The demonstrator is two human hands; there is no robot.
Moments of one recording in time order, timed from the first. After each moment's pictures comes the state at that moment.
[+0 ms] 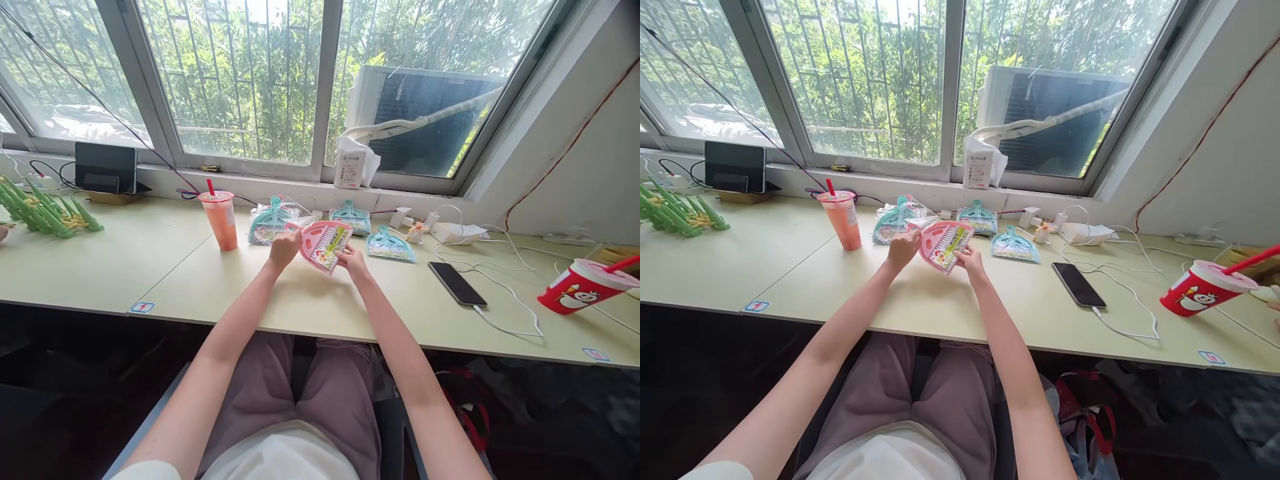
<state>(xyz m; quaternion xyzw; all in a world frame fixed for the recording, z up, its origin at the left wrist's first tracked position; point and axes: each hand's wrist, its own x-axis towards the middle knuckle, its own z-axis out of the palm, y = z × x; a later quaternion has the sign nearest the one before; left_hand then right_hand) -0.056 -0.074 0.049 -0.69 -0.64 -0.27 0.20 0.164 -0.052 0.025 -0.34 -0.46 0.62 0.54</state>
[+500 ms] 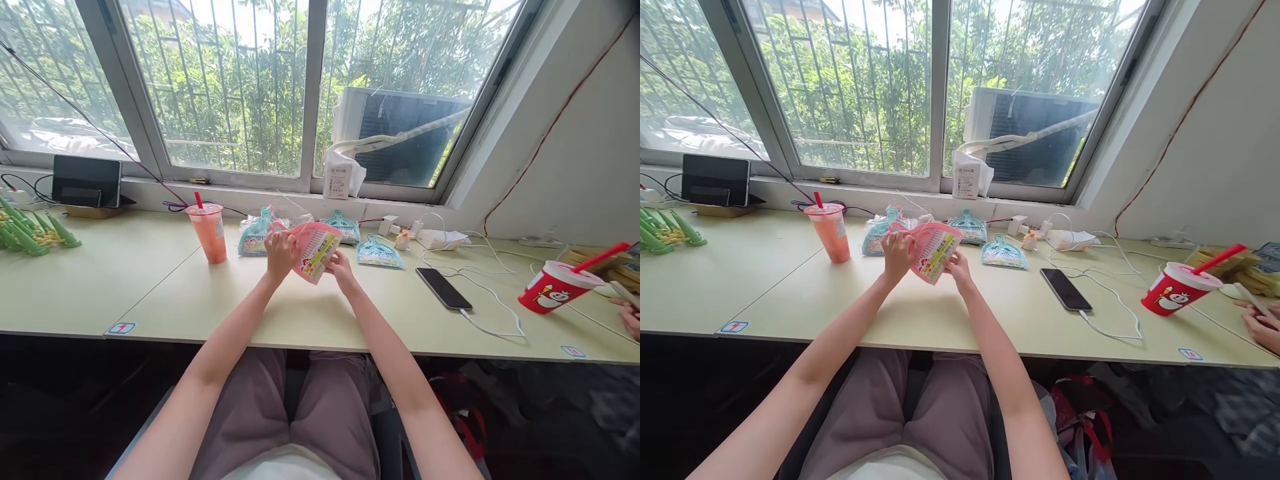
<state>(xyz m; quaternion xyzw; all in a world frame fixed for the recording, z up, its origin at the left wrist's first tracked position) -0.036 -0.083 0.061 -0.67 -0.56 -0.46 0.17 0.154 -0.053 0.027 -0.30 -0.51 0.59 0.55</state>
